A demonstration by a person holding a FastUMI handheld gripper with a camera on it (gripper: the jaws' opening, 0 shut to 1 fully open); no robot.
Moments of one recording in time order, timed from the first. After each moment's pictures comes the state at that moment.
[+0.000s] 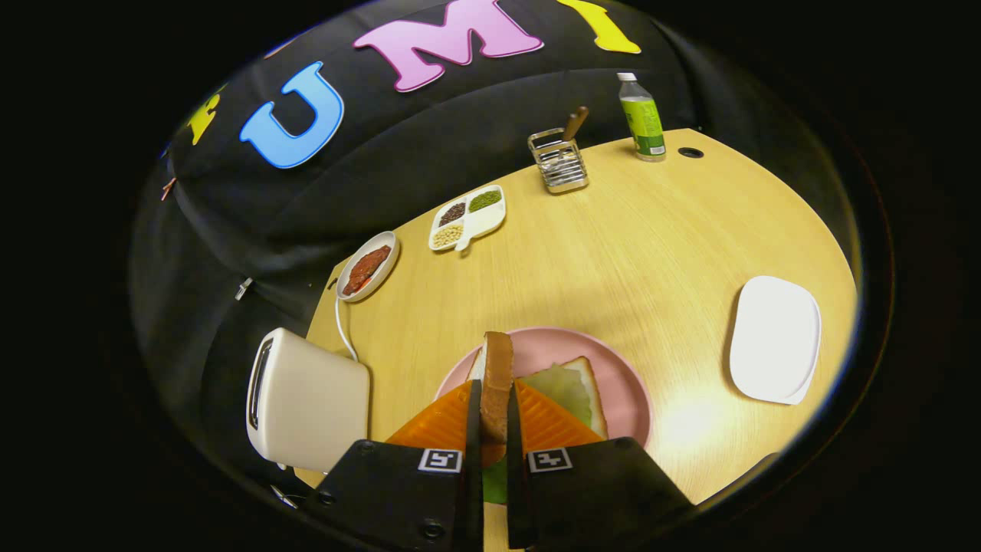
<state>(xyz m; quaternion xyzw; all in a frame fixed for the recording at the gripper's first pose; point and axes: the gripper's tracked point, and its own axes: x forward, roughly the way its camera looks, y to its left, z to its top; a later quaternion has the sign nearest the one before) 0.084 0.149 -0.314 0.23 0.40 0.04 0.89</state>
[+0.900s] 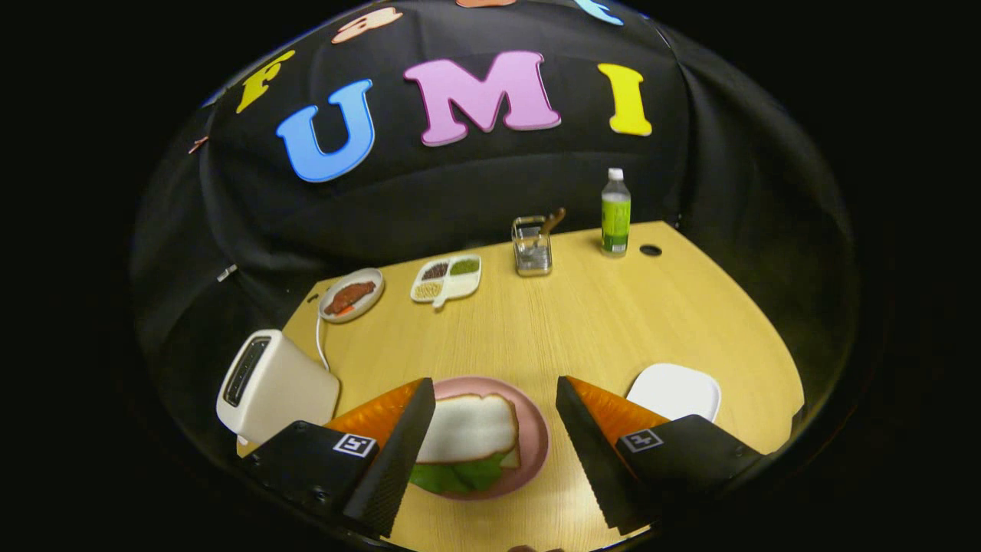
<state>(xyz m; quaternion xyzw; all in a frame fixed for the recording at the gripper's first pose) 0.079 0.093 -0.187 0.09 0.26 0.02 0.96</state>
